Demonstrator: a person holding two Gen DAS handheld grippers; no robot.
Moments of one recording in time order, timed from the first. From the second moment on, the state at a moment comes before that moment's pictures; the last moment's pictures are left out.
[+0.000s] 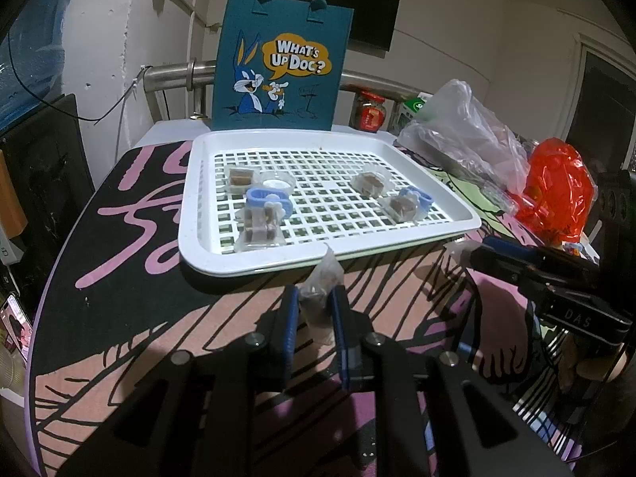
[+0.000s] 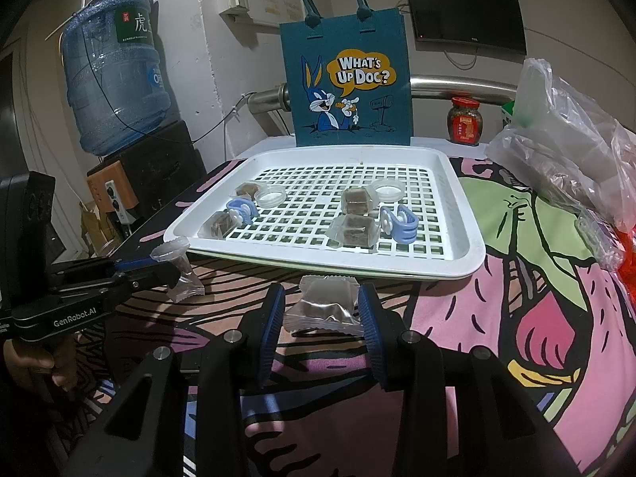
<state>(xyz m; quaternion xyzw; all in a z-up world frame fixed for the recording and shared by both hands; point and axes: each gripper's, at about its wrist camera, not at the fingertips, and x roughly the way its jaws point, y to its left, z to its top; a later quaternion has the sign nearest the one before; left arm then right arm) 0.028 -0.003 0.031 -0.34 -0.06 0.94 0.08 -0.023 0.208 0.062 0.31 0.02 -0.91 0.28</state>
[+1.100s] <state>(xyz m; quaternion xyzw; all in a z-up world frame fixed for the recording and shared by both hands) 0.027 -0.002 0.032 -0.34 -0.06 0.94 0.08 -0.023 0.208 0.062 0.31 0.02 -0.91 0.29</state>
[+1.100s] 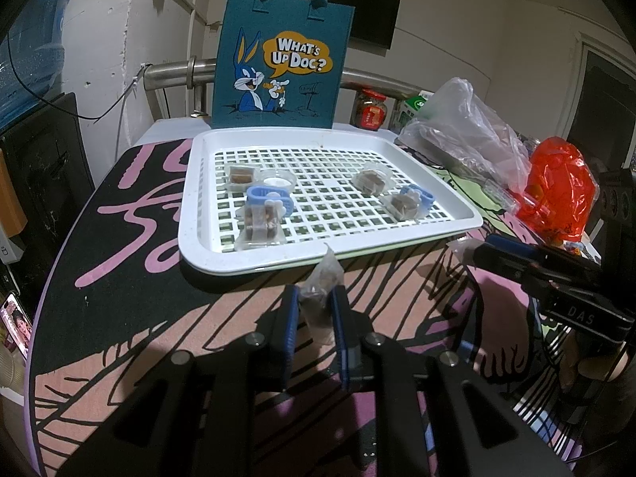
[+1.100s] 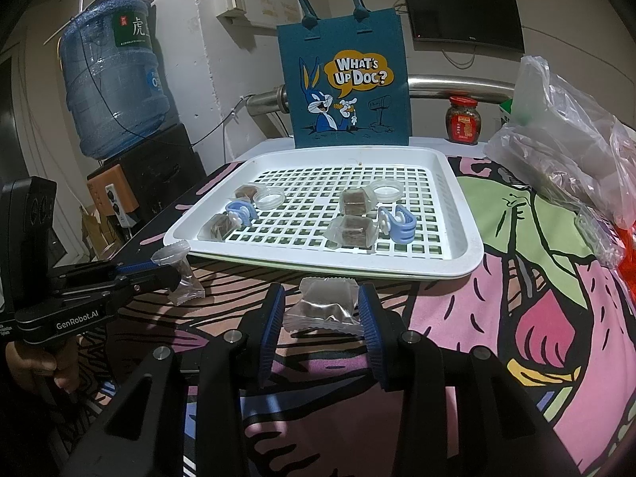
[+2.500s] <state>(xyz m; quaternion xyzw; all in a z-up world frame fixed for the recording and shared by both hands) -0.048 -0.058 0.098 -0.31 -0.09 0.94 0.06 -0.106 0.236 0.153 0.26 -0.07 -0.91 0.31</state>
